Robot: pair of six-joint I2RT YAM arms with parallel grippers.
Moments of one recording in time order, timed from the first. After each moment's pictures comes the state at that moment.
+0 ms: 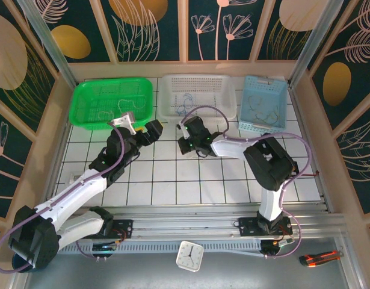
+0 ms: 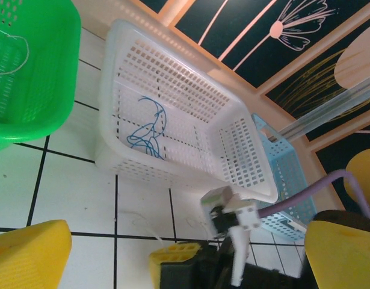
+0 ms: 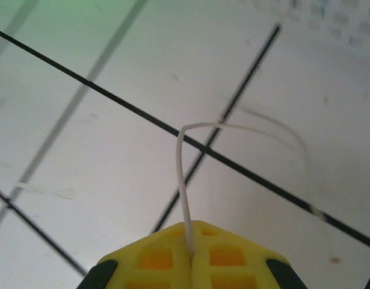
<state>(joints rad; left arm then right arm) -0.53 1.05 0.63 0.15 -0.06 -0.81 0.74 1.84 1.09 -0.03 -0.10 0.22</state>
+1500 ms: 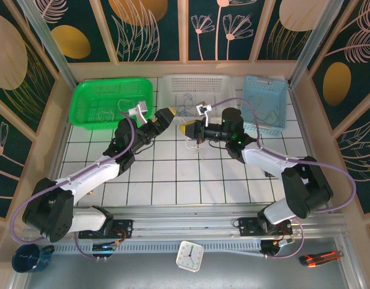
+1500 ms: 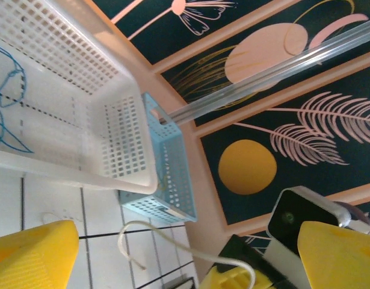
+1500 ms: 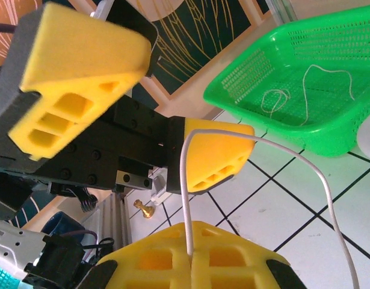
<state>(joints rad) -0.53 1.30 0.70 0.55 0.24 -1.12 0.57 1.47 0.83 0.51 -0.77 0.50</state>
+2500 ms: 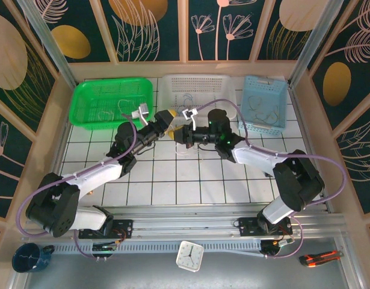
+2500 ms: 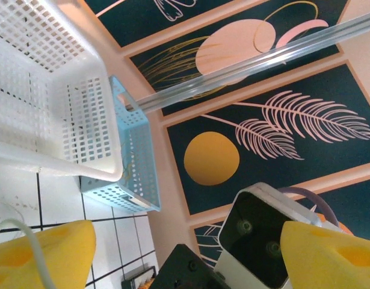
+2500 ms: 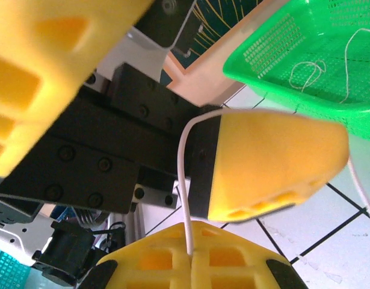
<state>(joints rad) -0.53 1.35 0.65 0.73 0.31 -1.24 0.67 1.55 0.90 0.47 -0.75 0.49</state>
